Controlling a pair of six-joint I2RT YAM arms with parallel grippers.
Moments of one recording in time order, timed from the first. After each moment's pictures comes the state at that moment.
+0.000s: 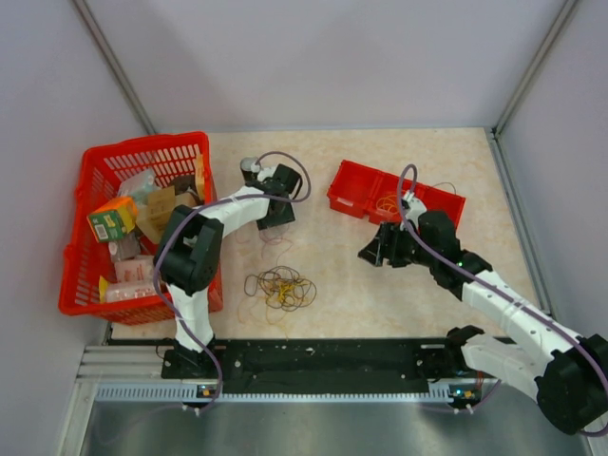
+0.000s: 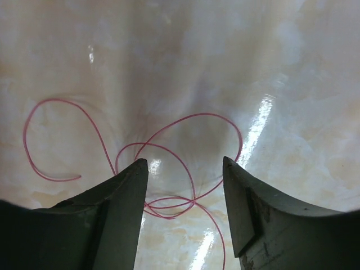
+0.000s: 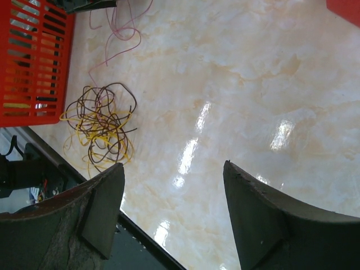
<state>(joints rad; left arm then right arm) -0.49 1.93 1.36 -0.55 -0.38 -0.70 0.47 0.96 0.59 -0.18 -0.31 0.52</state>
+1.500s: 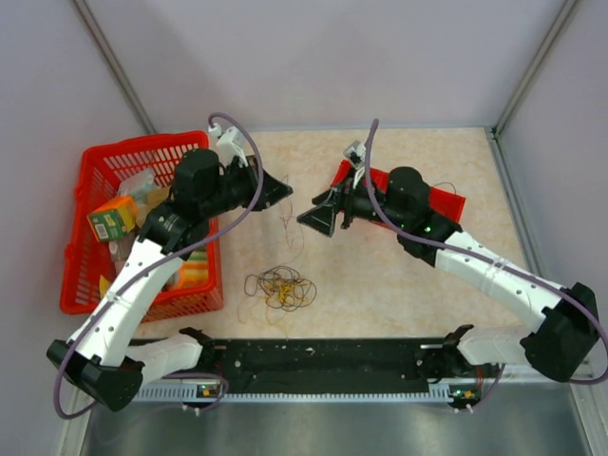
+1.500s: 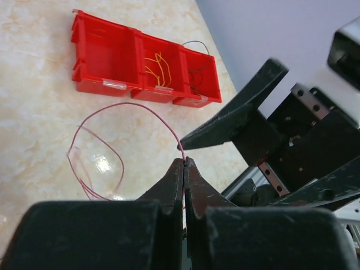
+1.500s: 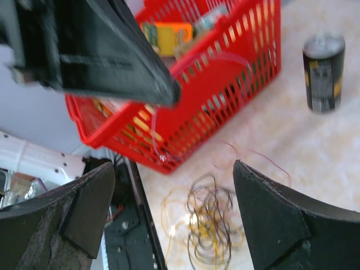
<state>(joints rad) -0.47 1.12 1.29 -0.46 0.33 -0.60 0.73 1.24 1.00 0.14 -0.48 0.44</state>
